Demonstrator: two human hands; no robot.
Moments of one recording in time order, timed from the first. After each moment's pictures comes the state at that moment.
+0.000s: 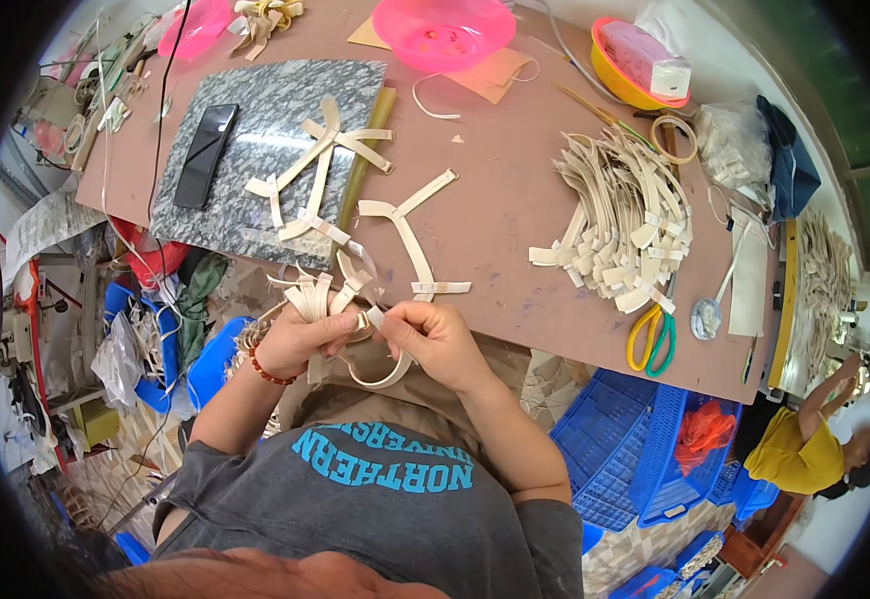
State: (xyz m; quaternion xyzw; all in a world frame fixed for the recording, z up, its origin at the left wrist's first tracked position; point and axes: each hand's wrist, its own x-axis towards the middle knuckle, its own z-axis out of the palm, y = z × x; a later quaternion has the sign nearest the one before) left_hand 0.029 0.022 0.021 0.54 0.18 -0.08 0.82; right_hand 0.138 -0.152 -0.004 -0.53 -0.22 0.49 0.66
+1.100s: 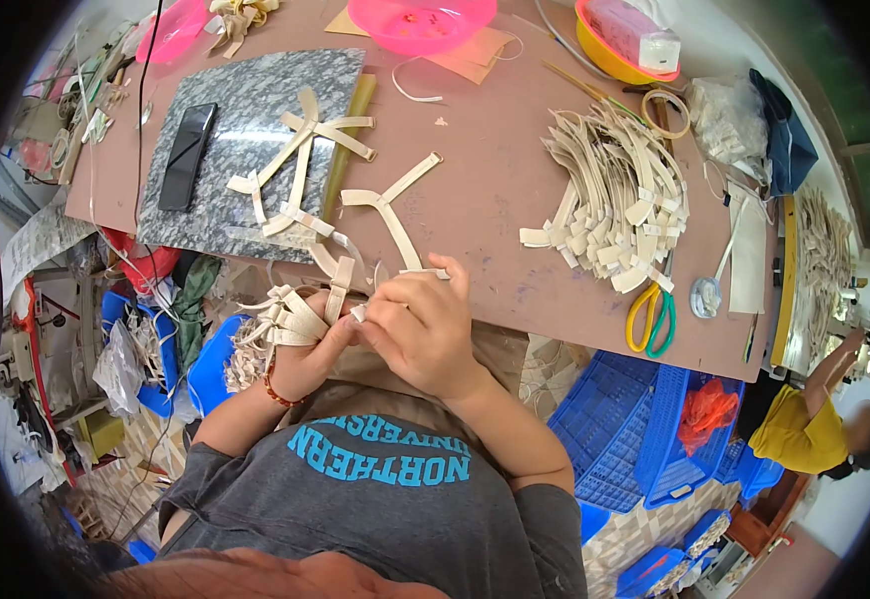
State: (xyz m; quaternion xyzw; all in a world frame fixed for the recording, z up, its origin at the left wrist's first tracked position) left_hand 0.020 -0.009 0.016 0.69 0.18 0.02 0.70; right_hand 0.140 -0.145 0.015 -0.71 -0.51 -0.12 0.46
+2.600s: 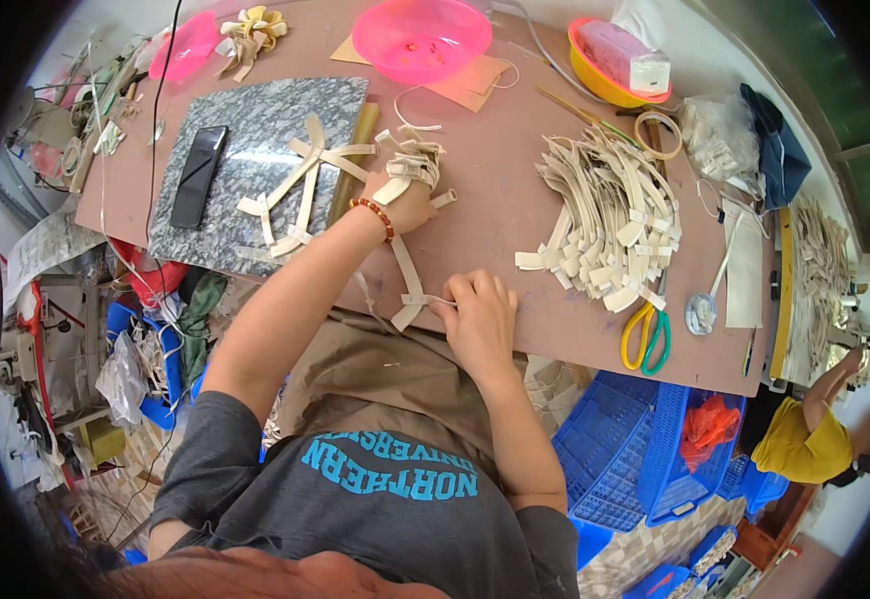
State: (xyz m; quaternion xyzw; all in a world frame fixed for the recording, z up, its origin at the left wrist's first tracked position) left_hand 0.228 0.027 -0.014 0.99 0.09 -0.08 0.10; right_hand 0.172 -0.174 -0.015 -0.89 -0.34 0.06 0.29
